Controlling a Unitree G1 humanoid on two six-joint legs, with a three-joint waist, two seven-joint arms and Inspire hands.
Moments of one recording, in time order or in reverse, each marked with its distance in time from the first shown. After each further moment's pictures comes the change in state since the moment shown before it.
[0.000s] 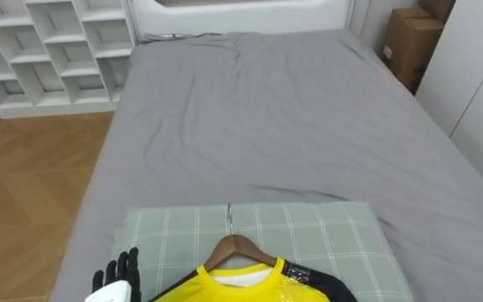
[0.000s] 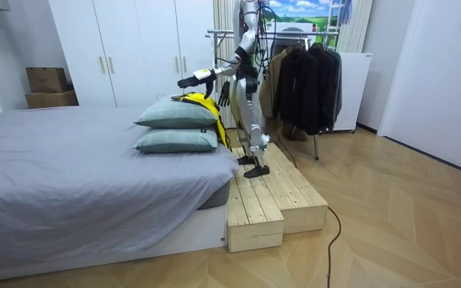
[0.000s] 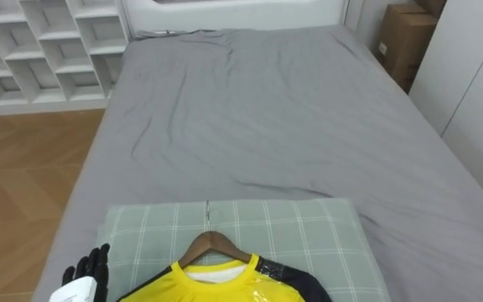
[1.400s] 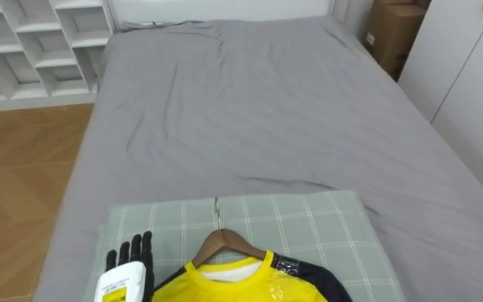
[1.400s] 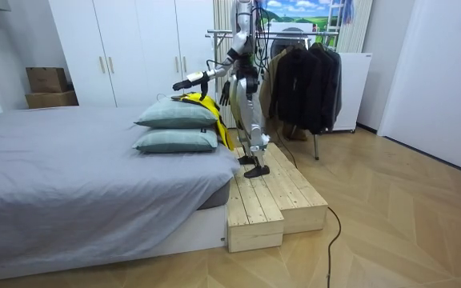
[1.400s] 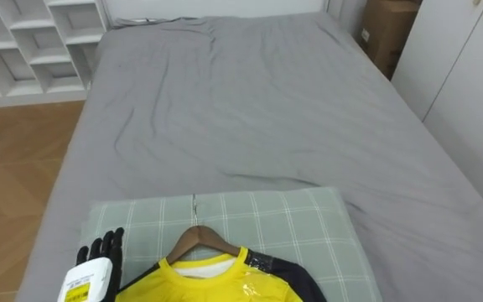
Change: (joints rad) left arm -0.132 -0.022 -0.042 0.120 0.064 0.048 0.001; right arm -0.020 0.008 0.040 0.003 -0.020 -0.007 -0.075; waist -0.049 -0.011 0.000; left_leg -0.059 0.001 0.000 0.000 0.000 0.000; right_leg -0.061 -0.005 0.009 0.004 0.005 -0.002
